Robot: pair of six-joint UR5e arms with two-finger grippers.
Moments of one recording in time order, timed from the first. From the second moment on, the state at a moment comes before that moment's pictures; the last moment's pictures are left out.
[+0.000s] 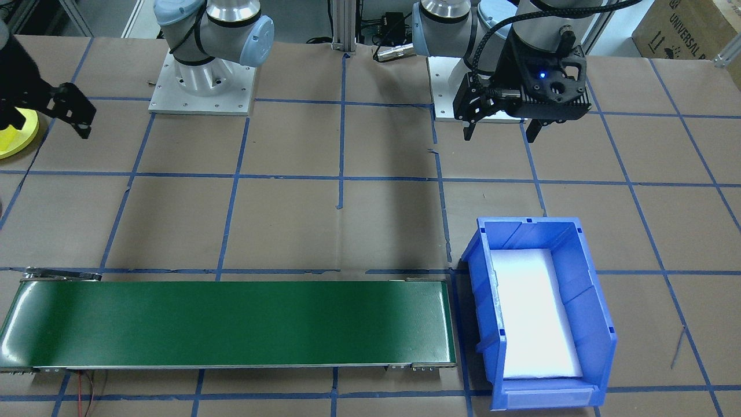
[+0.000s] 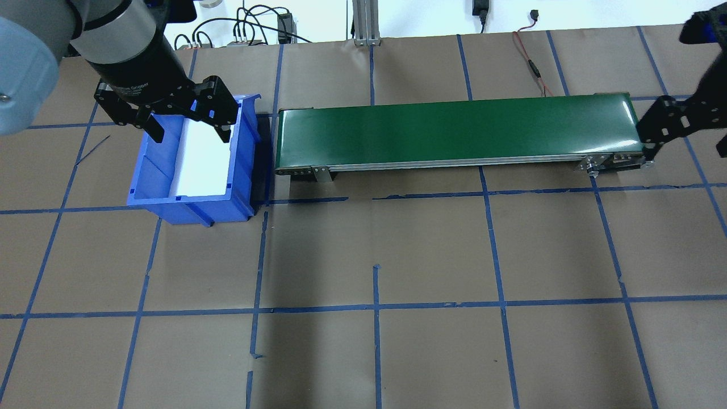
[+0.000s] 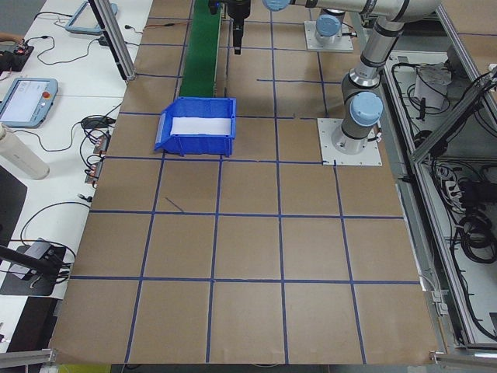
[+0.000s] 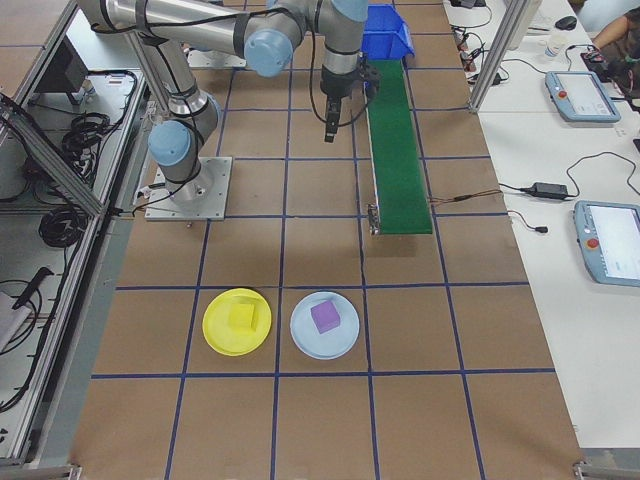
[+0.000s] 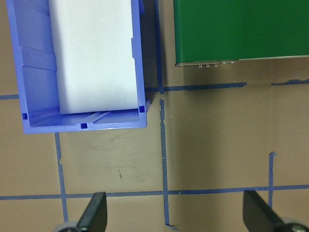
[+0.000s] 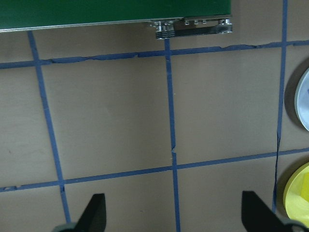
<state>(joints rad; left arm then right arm) -1.61 -1.56 -1.52 -1.62 1.60 0.00 1.33 -1.64 1.66 -1.53 -1.71 -0.19</state>
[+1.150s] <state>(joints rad) -1.61 -1.56 -1.52 -1.62 1.60 0.00 1.61 -1.61 1.64 -1.54 -1.57 0.02</state>
